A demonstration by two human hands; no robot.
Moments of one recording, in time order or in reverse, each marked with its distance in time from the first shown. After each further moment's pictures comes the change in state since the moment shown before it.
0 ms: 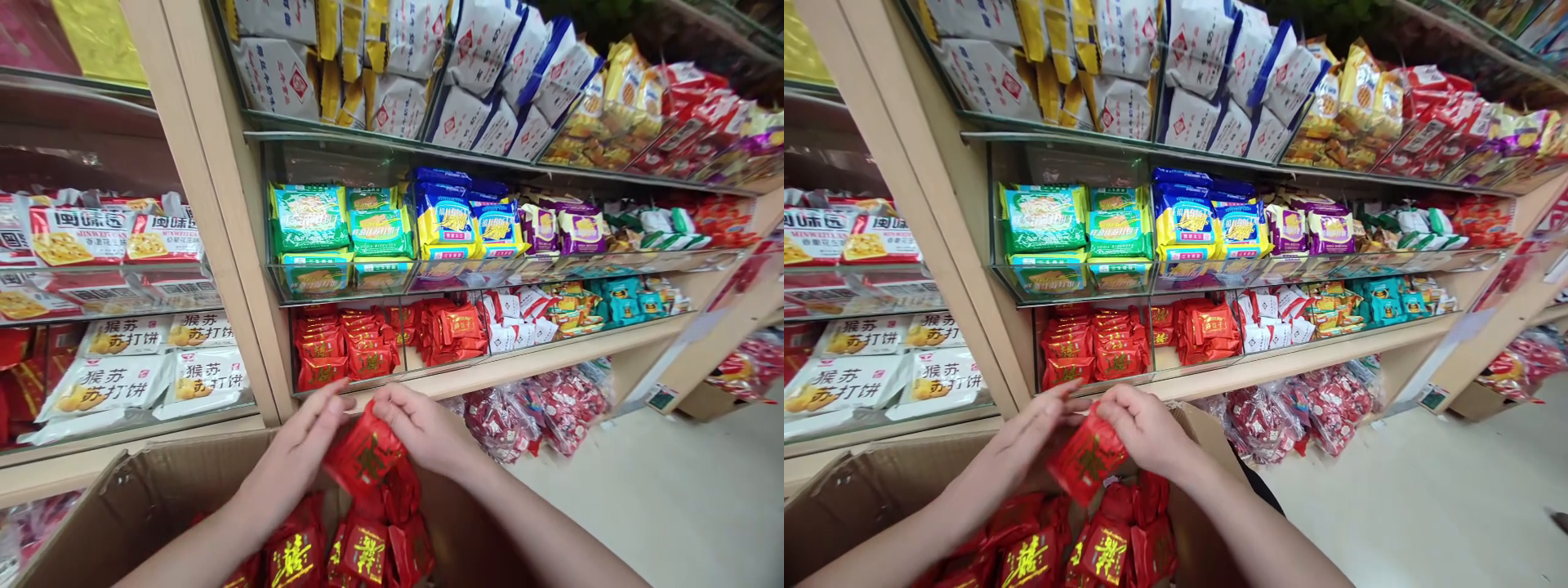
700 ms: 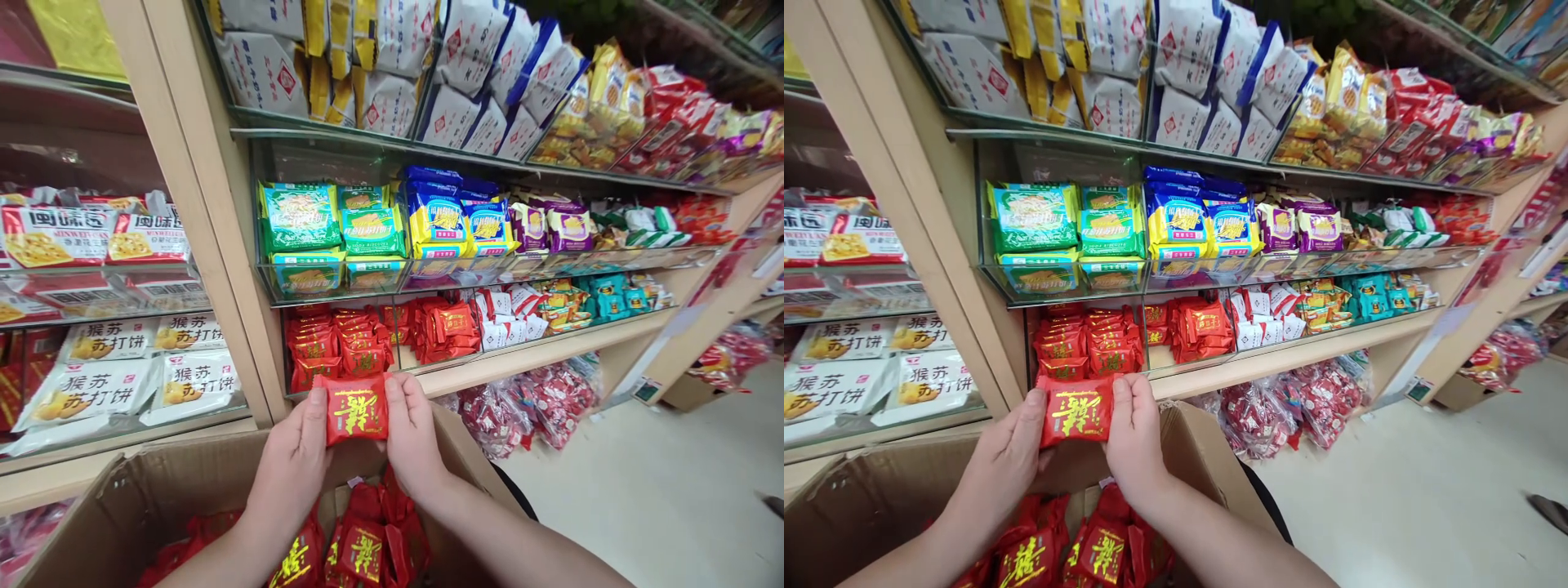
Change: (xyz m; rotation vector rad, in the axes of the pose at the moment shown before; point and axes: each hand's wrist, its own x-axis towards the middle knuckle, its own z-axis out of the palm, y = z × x) left_hand -0.003 0.008 0.018 -0.016 0.216 0.049; right_hand 0.003 0.008 0.042 0.522 0.562 0.201
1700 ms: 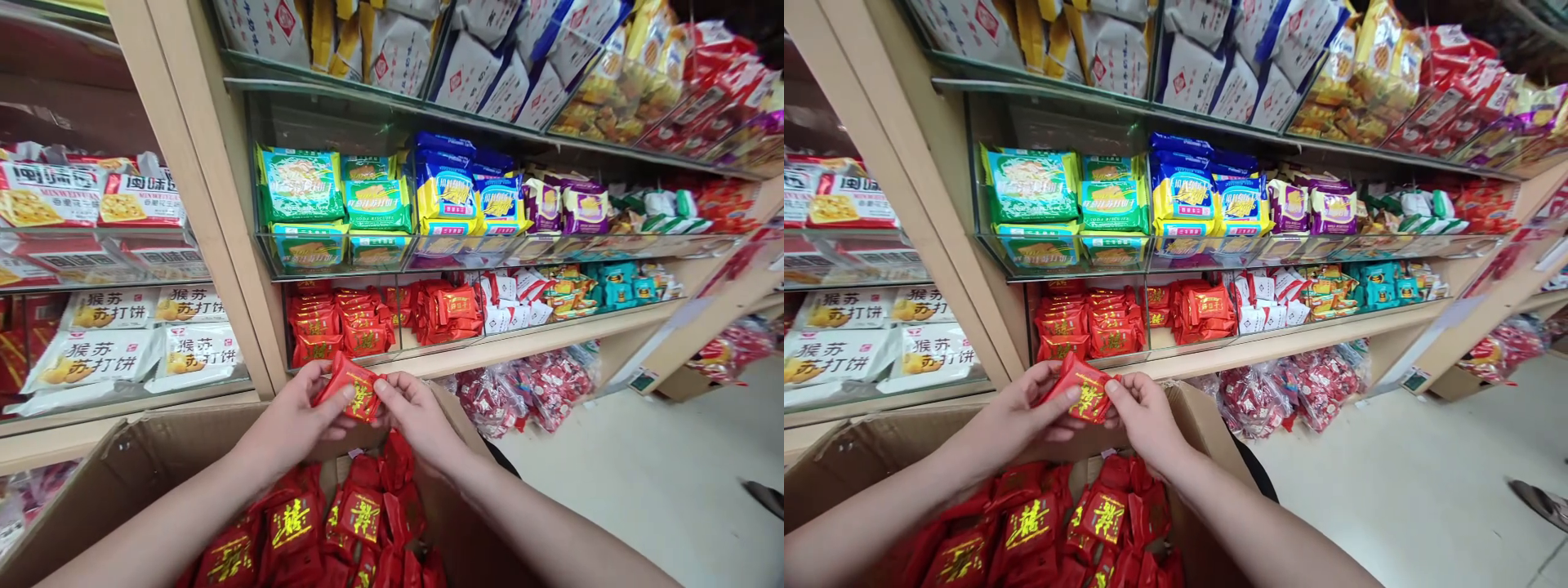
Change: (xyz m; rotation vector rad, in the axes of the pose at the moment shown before) left_hand 0.015 -0.003 -0.009 0.001 -0.376 -0.163; right_hand -0.001 0.007 -0.027 0.057 -0.258 0.257
